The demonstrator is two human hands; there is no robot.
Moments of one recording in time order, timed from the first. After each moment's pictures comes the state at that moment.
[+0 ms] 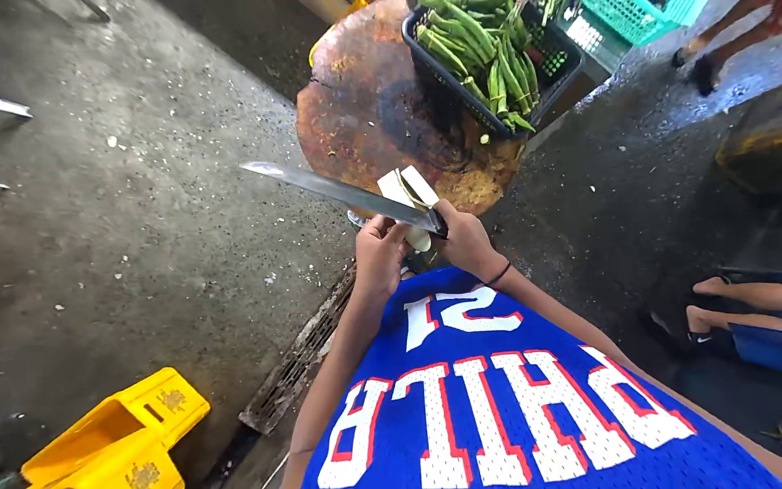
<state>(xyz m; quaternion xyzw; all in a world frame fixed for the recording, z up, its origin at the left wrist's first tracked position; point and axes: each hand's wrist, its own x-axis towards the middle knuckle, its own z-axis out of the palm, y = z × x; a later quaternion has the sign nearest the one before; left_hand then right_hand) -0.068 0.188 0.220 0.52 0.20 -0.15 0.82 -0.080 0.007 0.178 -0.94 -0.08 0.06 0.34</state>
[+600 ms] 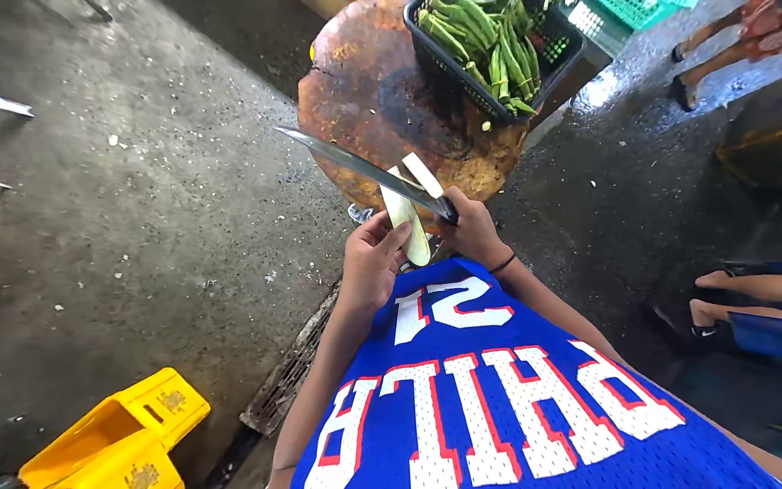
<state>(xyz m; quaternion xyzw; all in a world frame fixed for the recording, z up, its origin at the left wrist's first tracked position) -0.109 0.220 0.245 0.51 0.12 -0.20 0.83 -0.078 0.008 0.171 -0.93 -0.06 0.04 0.36</state>
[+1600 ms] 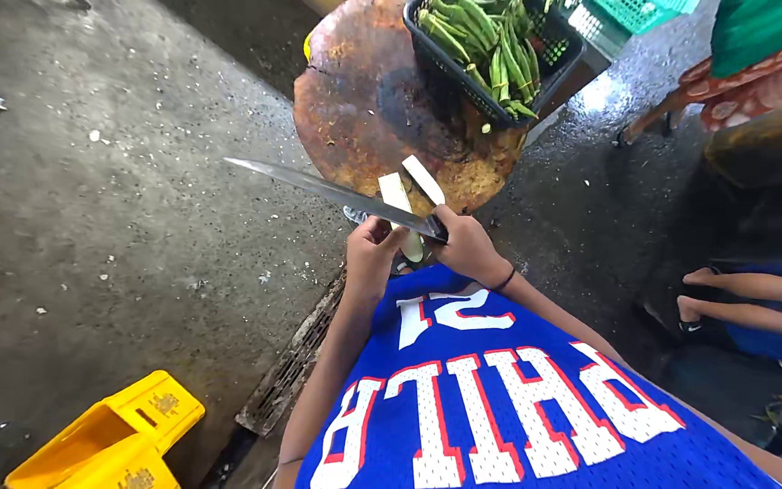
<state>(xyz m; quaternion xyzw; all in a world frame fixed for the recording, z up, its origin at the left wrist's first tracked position) -0.088 0.222 0.209 0.61 0.14 -0.16 0.76 -0.101 0.026 0.196 -0.93 -0.08 0.08 0.34</state>
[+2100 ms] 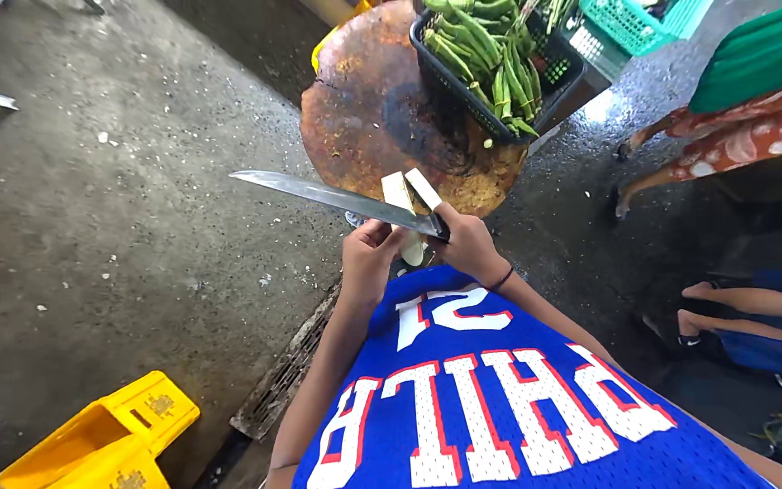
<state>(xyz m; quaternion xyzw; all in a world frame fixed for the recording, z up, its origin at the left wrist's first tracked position) -0.077 0.224 0.232 0.60 0.11 -0.16 0.78 -0.077 0.017 0.191 -0.94 -0.11 0.03 0.31</state>
